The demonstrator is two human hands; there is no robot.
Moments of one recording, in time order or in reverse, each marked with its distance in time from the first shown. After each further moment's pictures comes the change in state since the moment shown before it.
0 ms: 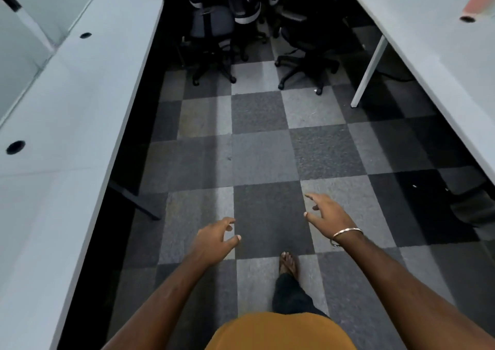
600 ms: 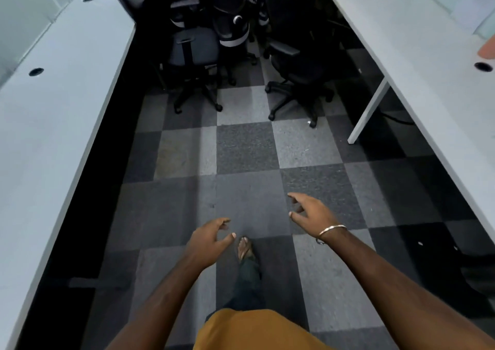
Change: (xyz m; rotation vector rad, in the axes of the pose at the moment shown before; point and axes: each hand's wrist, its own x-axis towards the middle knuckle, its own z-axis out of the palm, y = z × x) left_hand 0.359 0.104 -0.146 -0.122 0.093 0.040; right_hand 0.373 0.001 -0.160 -0.002 -0.009 -0.086
